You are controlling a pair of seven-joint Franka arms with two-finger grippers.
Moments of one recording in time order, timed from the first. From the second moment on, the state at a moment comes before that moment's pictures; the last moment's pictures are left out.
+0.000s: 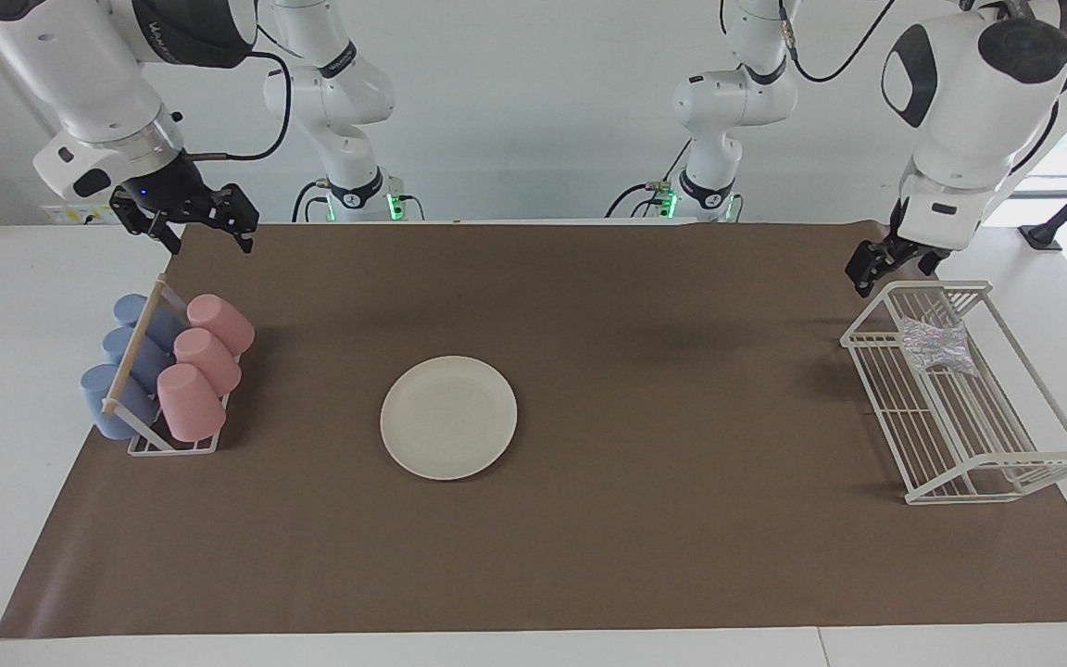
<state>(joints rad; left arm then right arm) 0.01 0.00 -0.09 -1.64 0.14 1.63 -0.25 -0.02 -0.03 -0.05 -1.64 -0.01 1.51 -0.07</state>
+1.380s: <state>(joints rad) -0.06 -0.04 -0.08 -1.62 0.02 1.57 -0.19 -0.01 -0.04 -0.05 -1.64 -0.01 1.52 -0.07</state>
